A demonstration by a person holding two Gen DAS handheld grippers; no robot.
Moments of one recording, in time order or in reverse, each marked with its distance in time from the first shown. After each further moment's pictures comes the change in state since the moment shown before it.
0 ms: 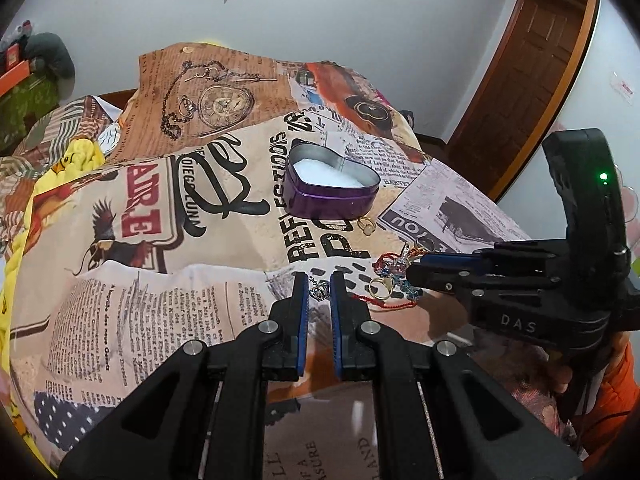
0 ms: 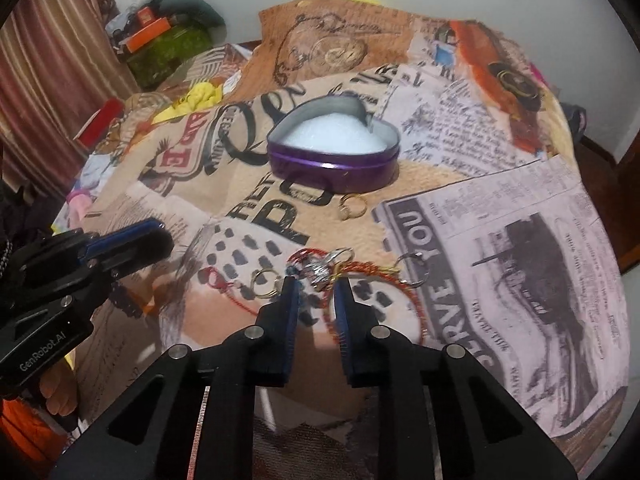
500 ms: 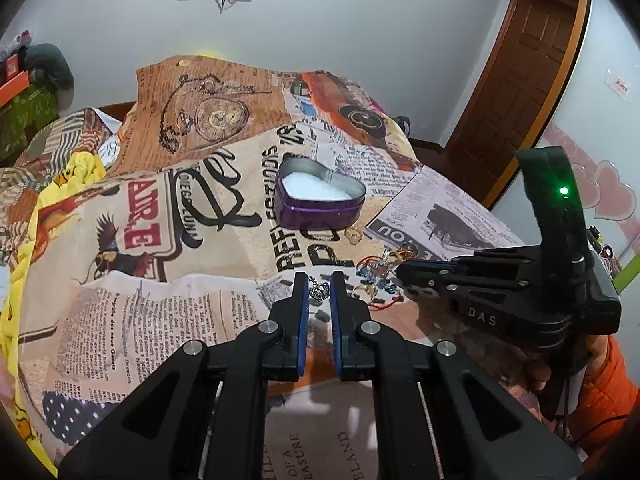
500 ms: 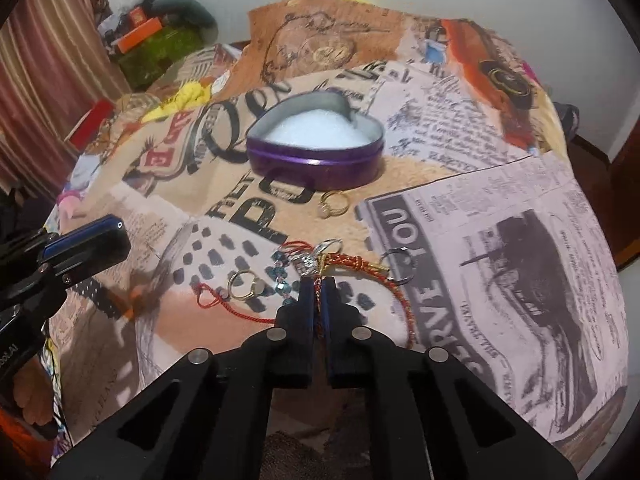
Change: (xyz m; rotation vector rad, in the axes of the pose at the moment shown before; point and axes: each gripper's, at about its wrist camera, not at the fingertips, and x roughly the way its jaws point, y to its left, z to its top) left arm -0.017 -0.013 0.006 0.022 -0.035 0.003; right arm -0.002 -0.010 -0.002 0.023 -0.037 -0.027
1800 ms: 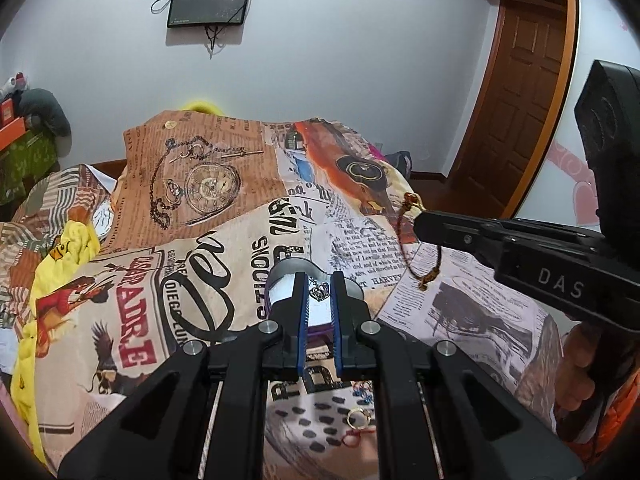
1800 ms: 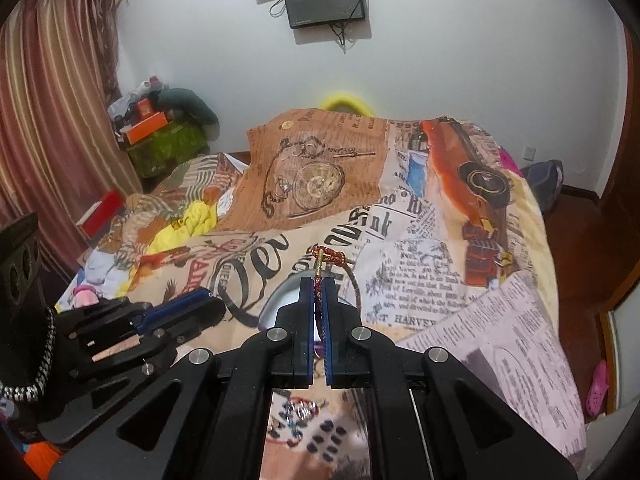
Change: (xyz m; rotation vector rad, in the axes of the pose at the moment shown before) left arm 0.030 -0.015 0.077 0.057 -0.126 0.031; right arm -0.057 -0.011 0.077 0.040 -0.308 0.037
